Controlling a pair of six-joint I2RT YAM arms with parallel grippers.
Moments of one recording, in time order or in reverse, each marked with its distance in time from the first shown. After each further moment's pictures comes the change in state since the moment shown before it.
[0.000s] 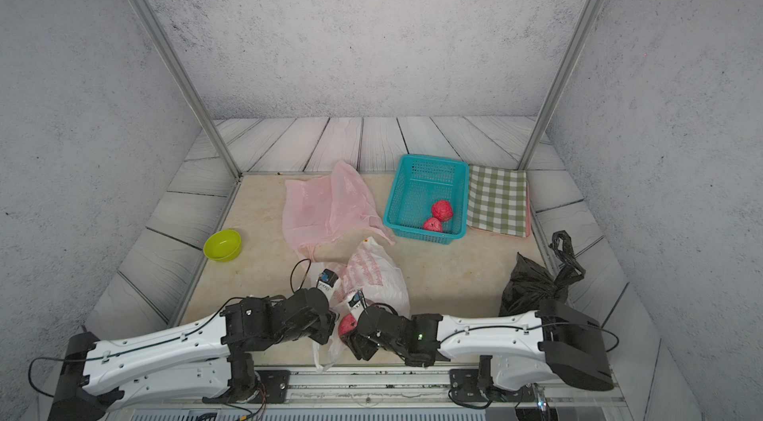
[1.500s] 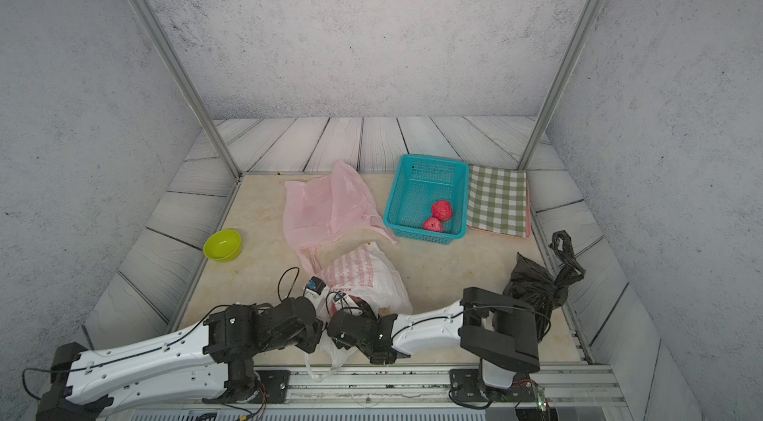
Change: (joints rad) left arm -0.026 -0.138 -0.075 -0.105 0.004 -0.064; right arm -0.013 0.444 0.154 0.154 0.290 0.026
